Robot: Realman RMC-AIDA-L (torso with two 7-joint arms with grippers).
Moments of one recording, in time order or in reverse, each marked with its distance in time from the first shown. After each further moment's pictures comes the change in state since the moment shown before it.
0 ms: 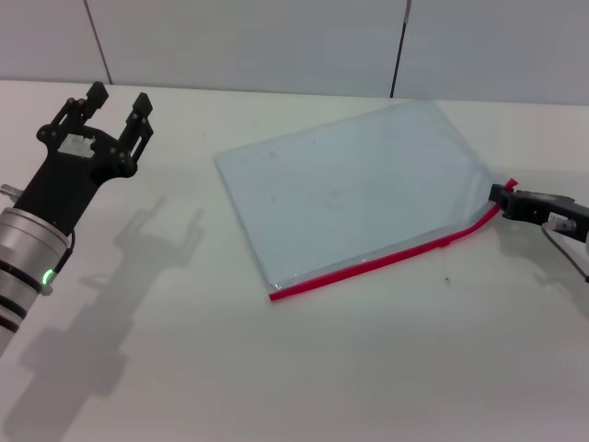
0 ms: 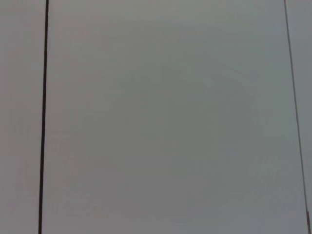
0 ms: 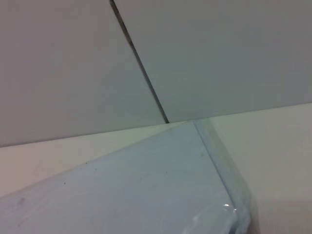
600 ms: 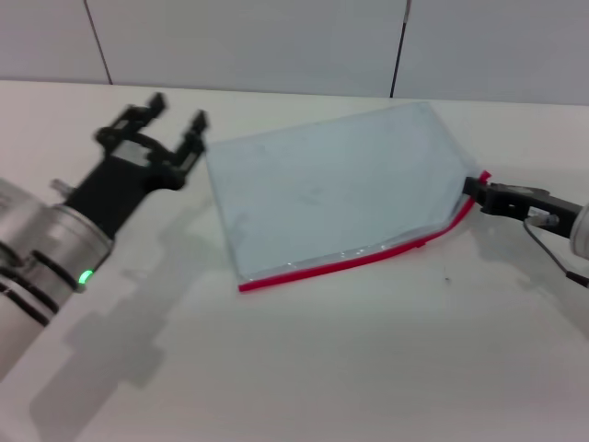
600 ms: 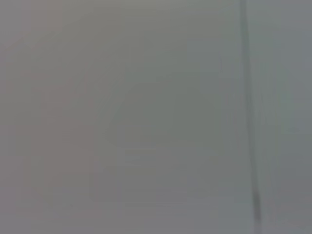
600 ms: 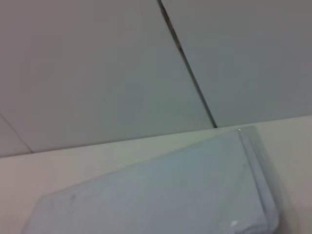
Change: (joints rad) left arm -0.050 -0.001 0.056 -0.001 0.085 -0.051 0.001; right arm 0.010 0.000 0.000 0.014 -0.002 -0.105 0.008
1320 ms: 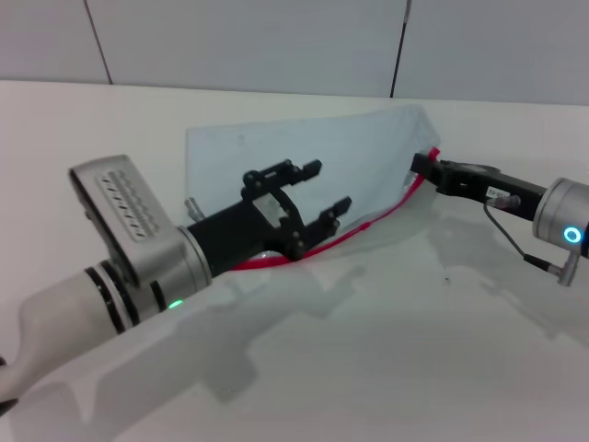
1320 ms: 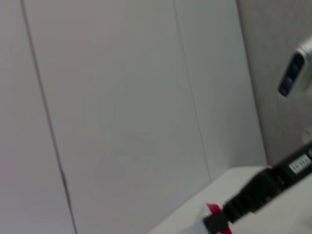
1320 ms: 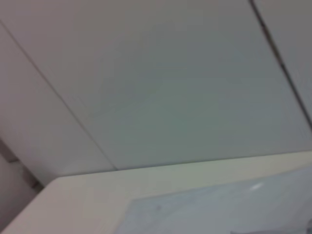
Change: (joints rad) left arm -0.136 -0.006 0.203 -0.039 0.193 -0.092 0.021; right arm 0.044 0.004 0.018 0.052 0.020 -0.131 -0.007
